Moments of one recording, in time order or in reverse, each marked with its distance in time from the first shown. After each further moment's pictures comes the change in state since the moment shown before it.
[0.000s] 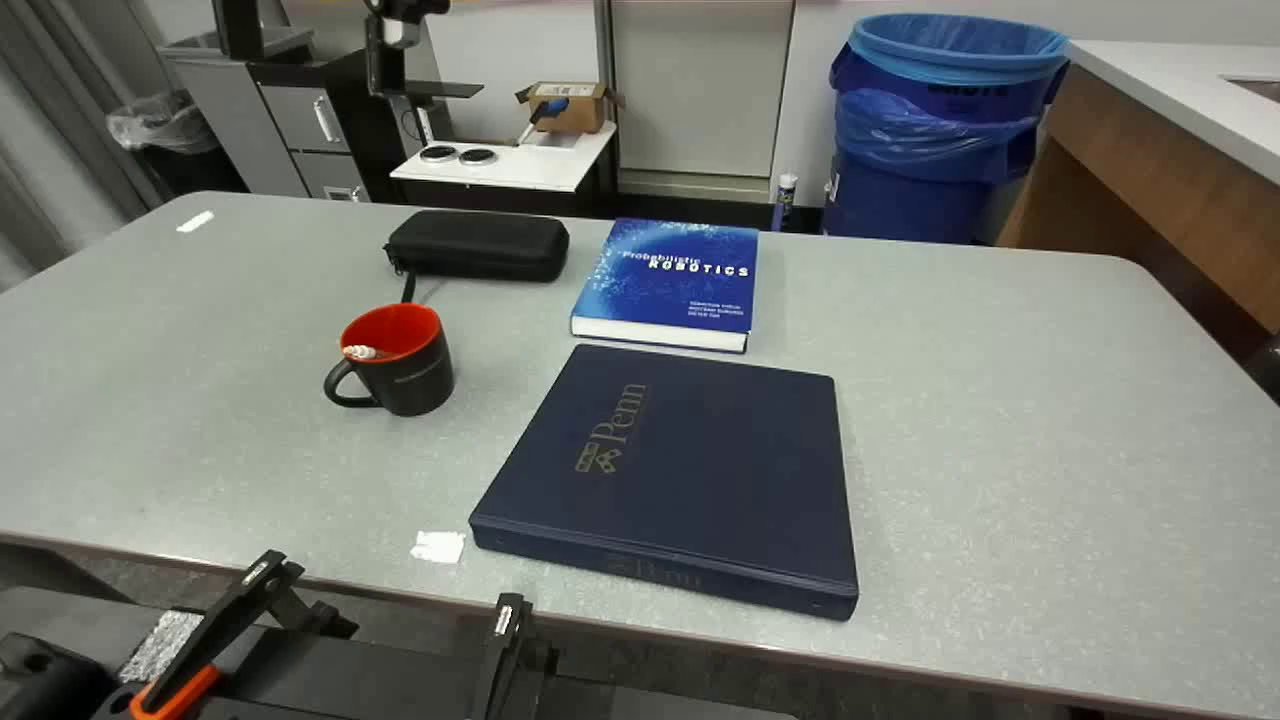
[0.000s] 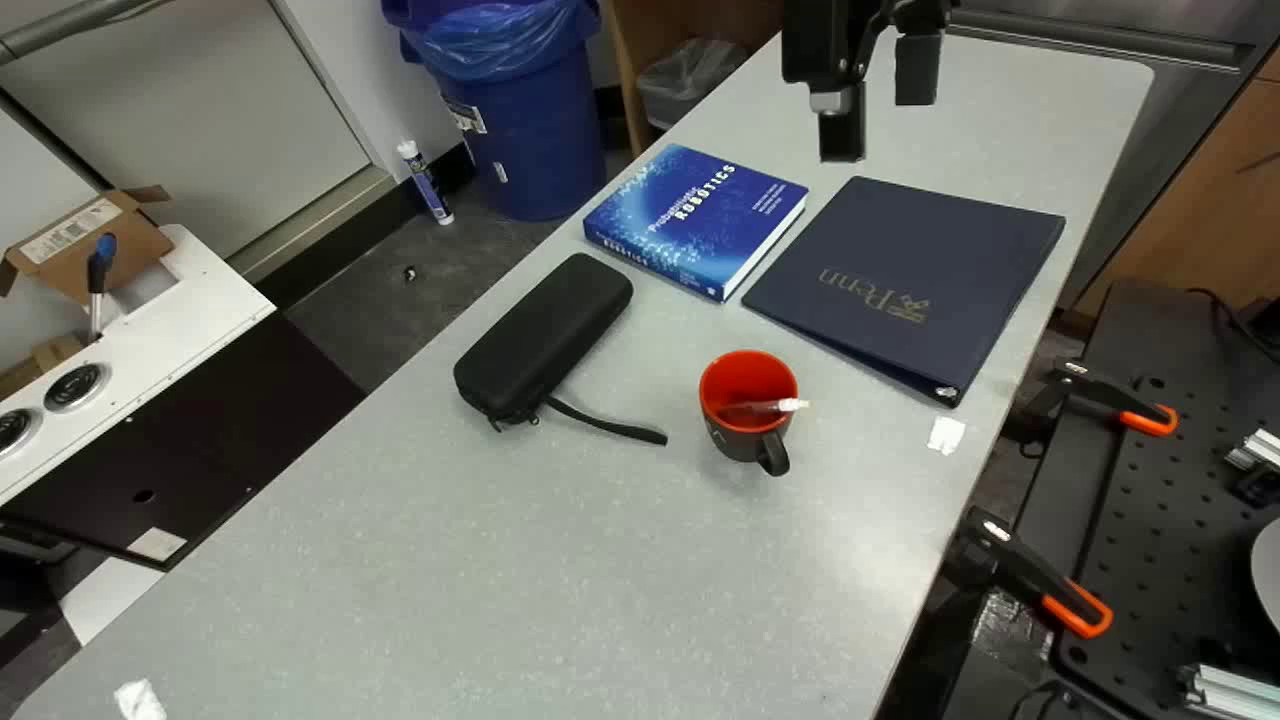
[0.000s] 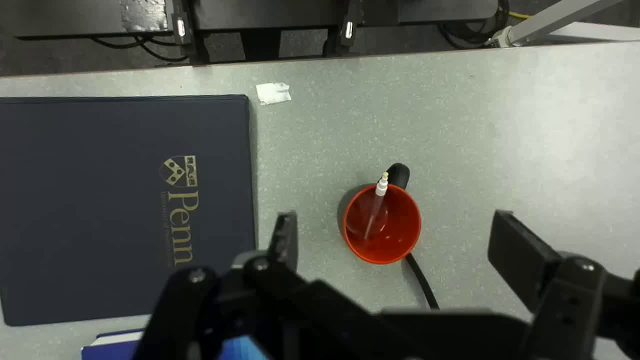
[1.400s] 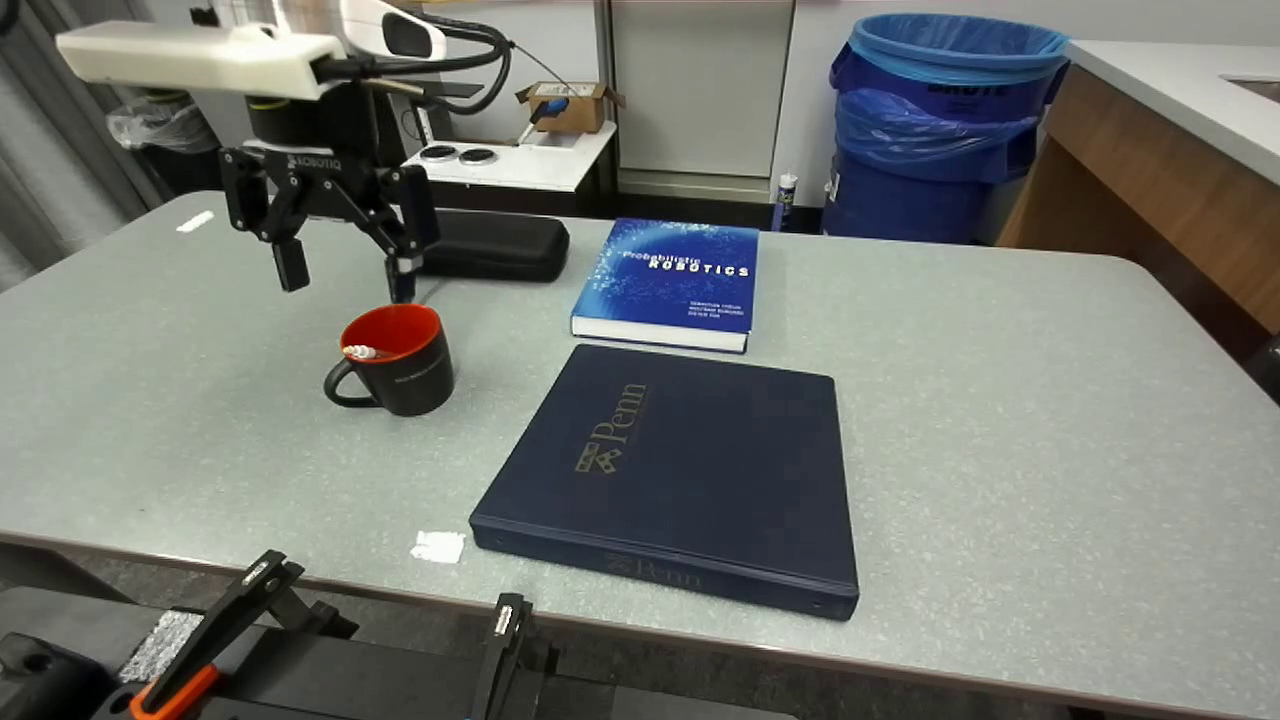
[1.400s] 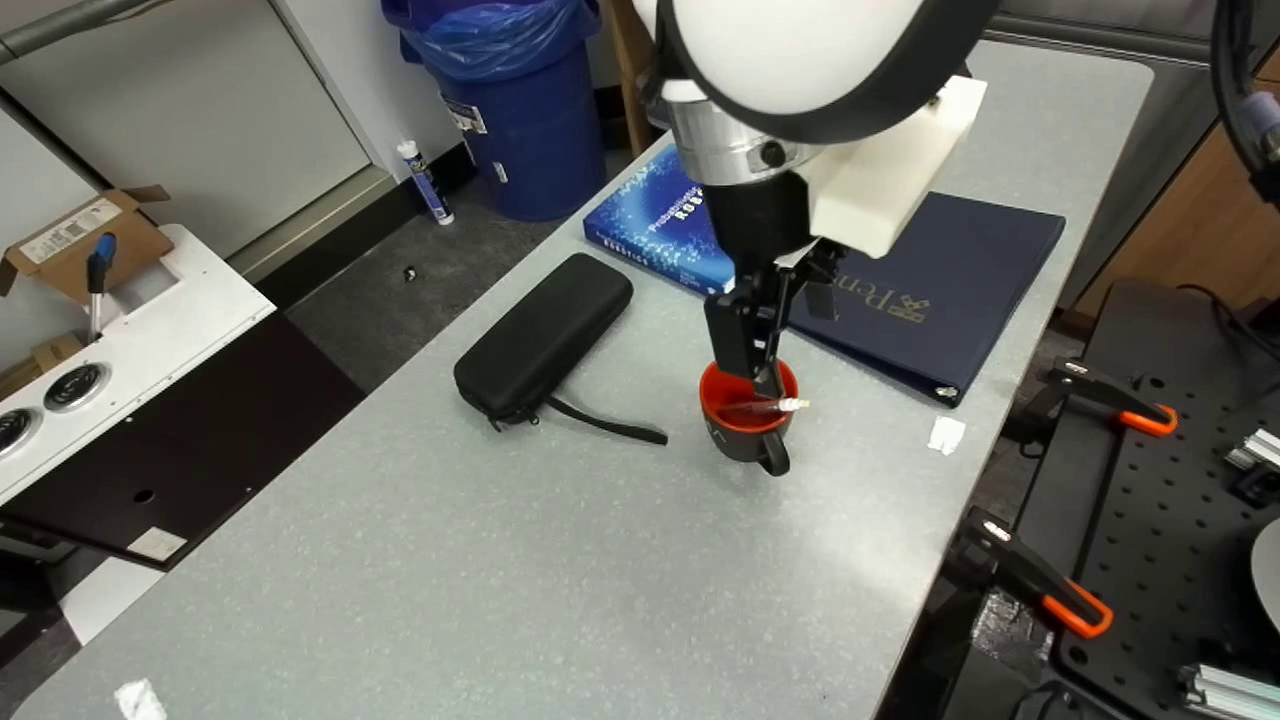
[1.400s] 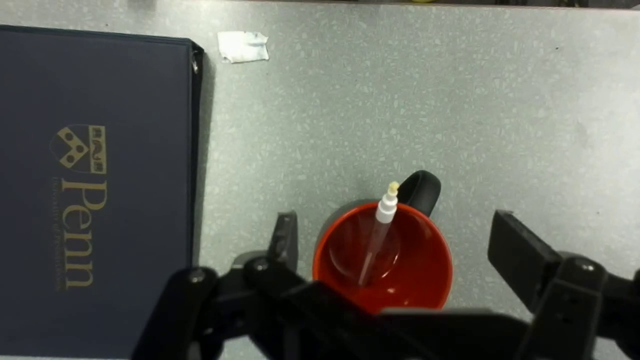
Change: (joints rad) arm 0.051 0.303 0.135 -0.118 -0.047 0.412 0.073
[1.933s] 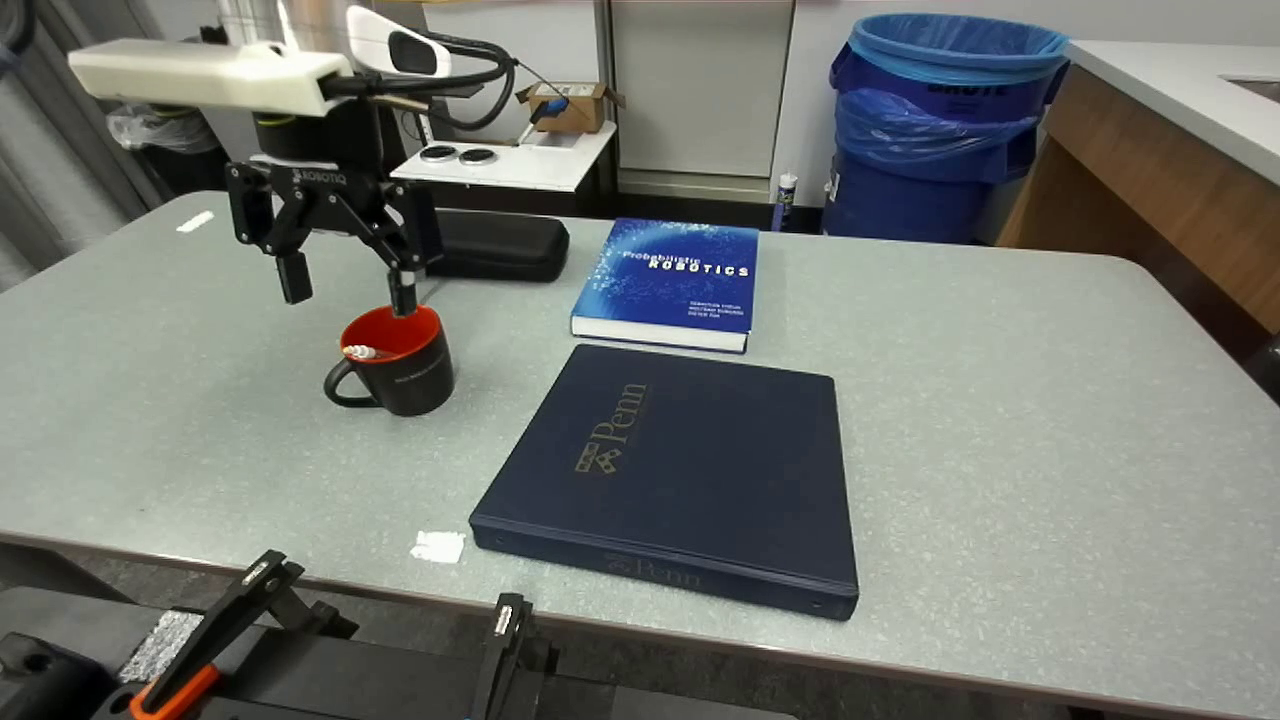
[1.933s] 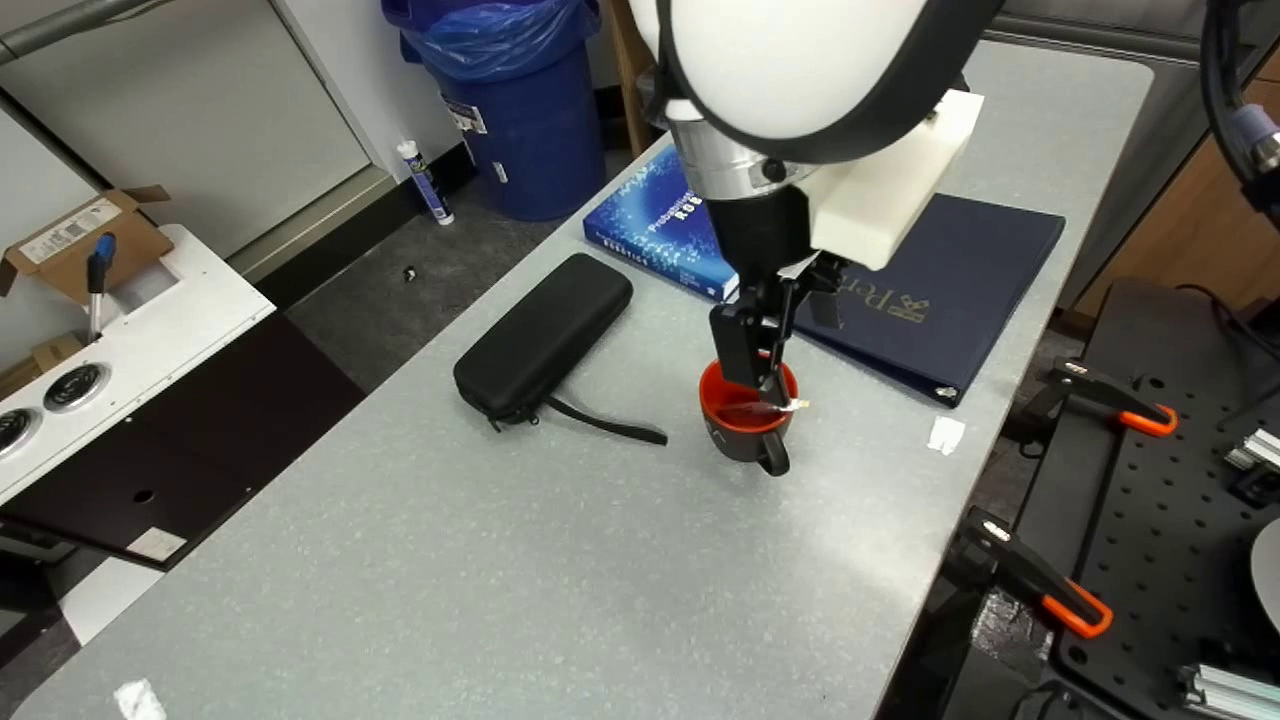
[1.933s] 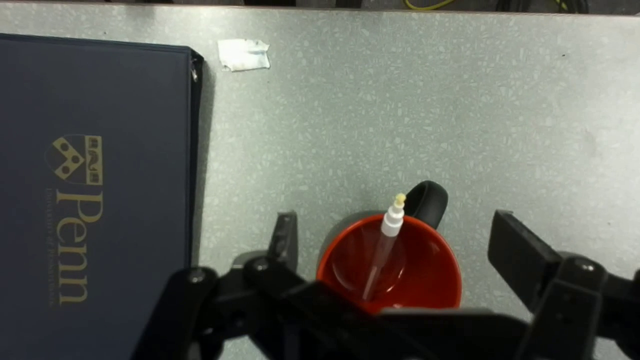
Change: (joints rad) arm -0.001 0.024 -0.002 0.001 0.000 0.000 0.000
